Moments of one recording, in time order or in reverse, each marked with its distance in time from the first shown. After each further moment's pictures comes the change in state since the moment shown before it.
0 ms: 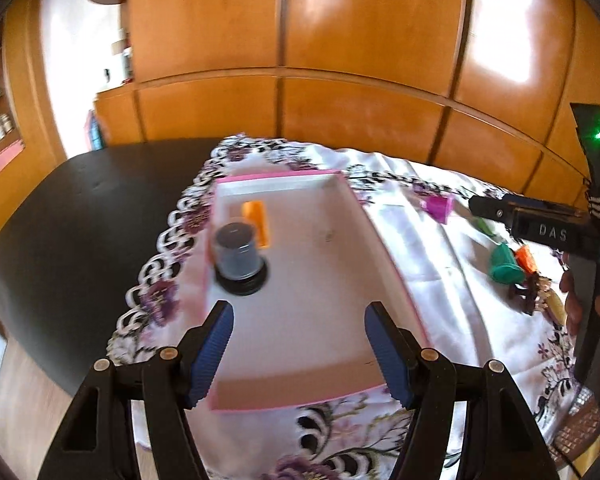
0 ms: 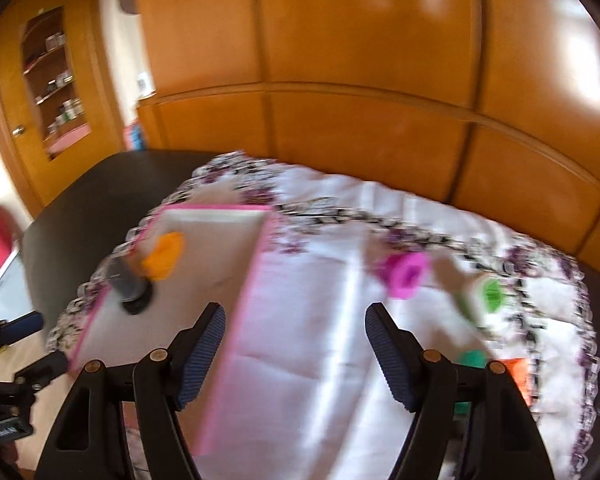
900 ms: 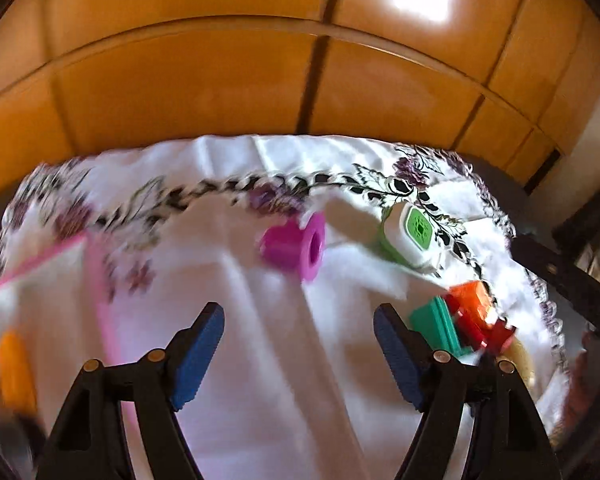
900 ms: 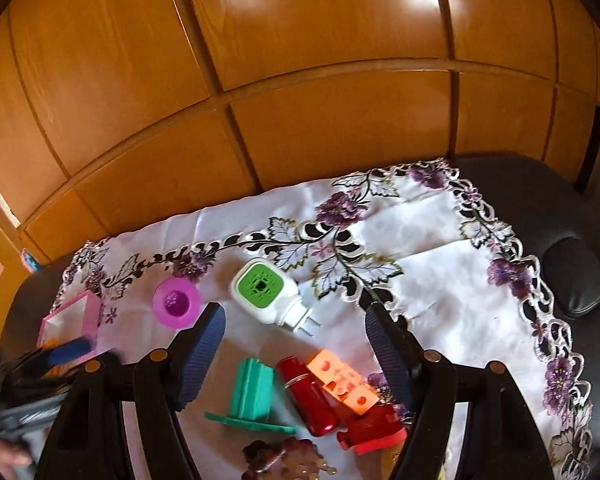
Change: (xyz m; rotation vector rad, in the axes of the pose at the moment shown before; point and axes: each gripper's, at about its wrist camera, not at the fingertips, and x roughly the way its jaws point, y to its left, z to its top) left arm 0.181 -0.187 0.112 0.225 0.185 -0.288; right arm -0.010 -0.188 -0.037 0.474 -0.043 -0.177
